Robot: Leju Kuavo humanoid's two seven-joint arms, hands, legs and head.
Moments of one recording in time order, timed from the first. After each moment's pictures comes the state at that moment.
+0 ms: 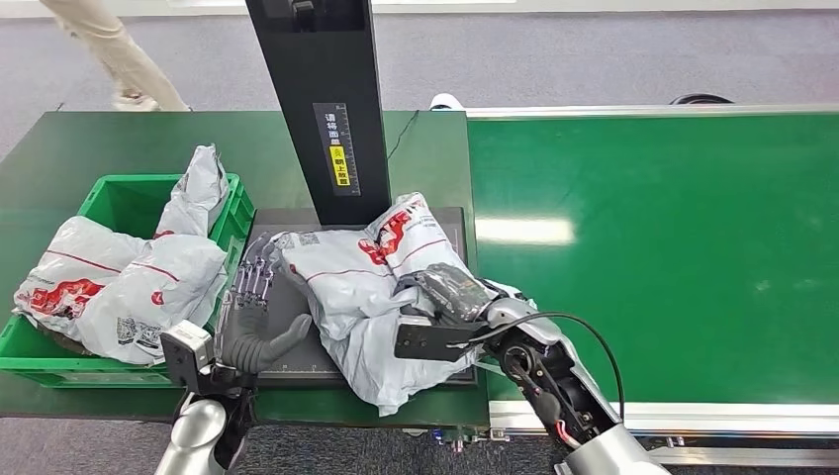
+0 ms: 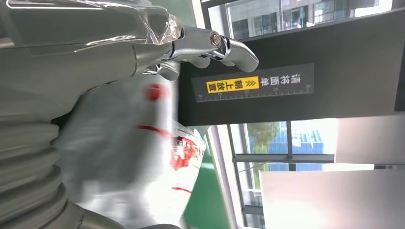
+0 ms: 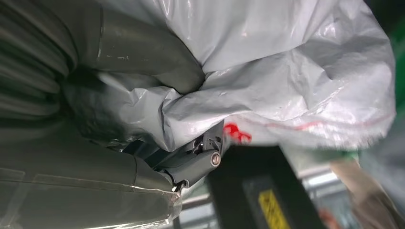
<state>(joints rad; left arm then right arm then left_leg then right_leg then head) -0.13 -0.08 -0.14 -1.36 -0.10 -0.14 -0.54 -0.51 0.03 0.54 -1.02 0.72 0.21 -0.40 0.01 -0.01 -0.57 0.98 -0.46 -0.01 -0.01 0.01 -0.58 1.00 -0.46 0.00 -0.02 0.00</state>
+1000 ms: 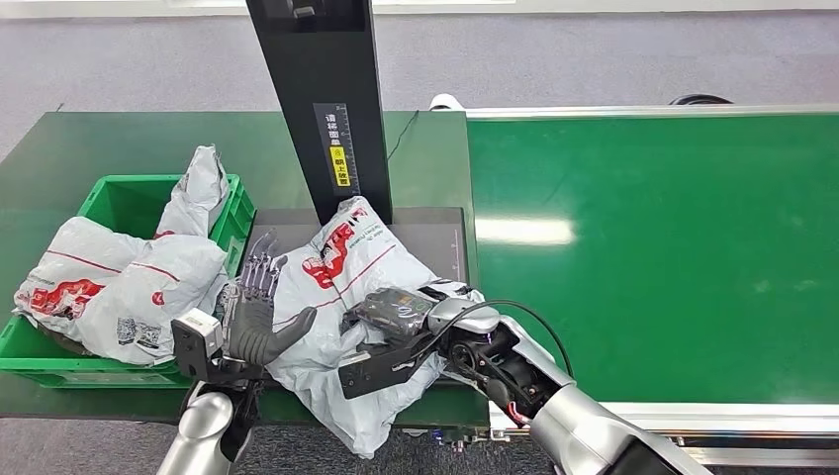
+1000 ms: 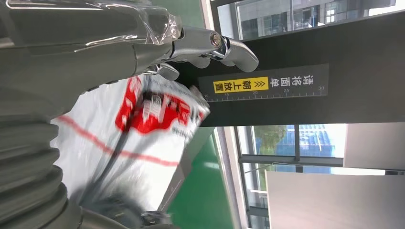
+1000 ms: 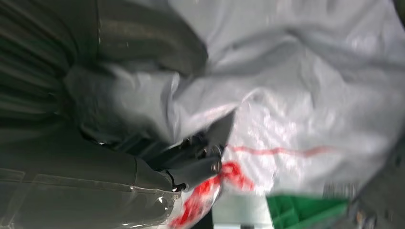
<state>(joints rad) -0.16 -0.08 -0.16 -1.32 -0.07 -0.10 -0.51 -0.73 0.10 0.92 -0.69 0.68 0.19 -0.43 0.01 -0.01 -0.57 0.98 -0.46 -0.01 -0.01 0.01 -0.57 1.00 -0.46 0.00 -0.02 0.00</state>
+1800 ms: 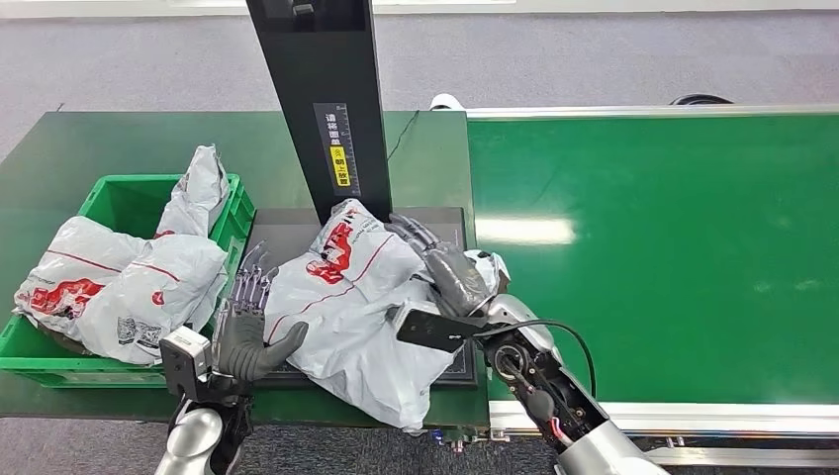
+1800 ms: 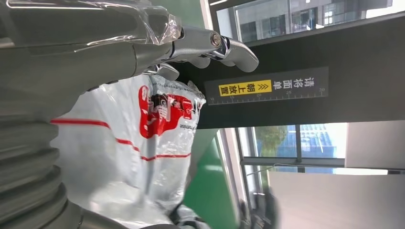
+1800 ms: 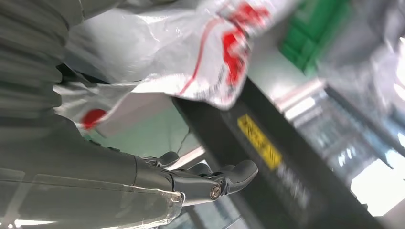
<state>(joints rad) -0.09 -0.07 -0.13 -1.38 -0.10 -0.12 -0.53 -0.52 0.03 0.61 -0.97 0.51 -0.08 -0.45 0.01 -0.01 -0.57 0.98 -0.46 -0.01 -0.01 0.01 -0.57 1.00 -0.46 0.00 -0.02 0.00</state>
